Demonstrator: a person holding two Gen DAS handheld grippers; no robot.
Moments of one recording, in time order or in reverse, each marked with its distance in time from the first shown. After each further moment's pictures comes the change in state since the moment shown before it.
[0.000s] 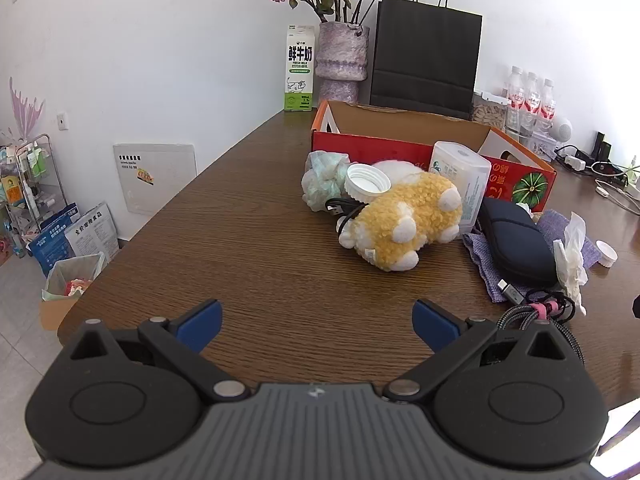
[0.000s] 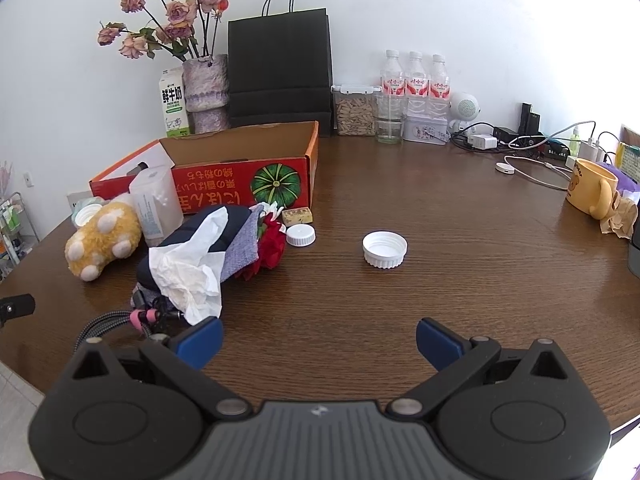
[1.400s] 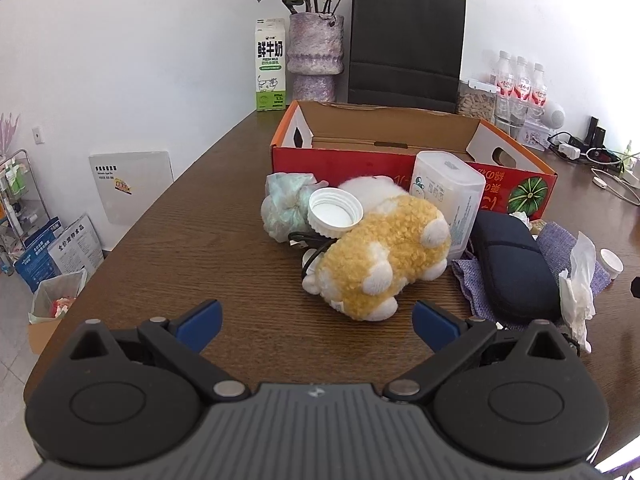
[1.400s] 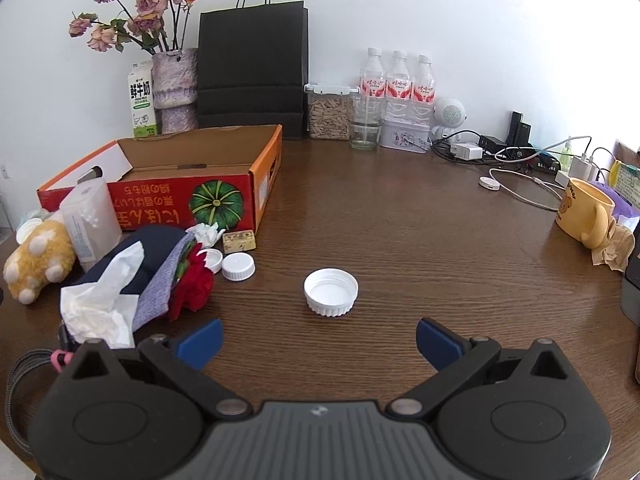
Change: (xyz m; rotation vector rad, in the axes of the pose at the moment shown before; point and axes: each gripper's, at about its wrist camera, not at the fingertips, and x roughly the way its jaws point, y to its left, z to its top) left arm 0.043 -0.026 0.040 0.069 0.035 -0.031; right arm 0.052 -0.038 0.040 -0.034 0.018 -0.068
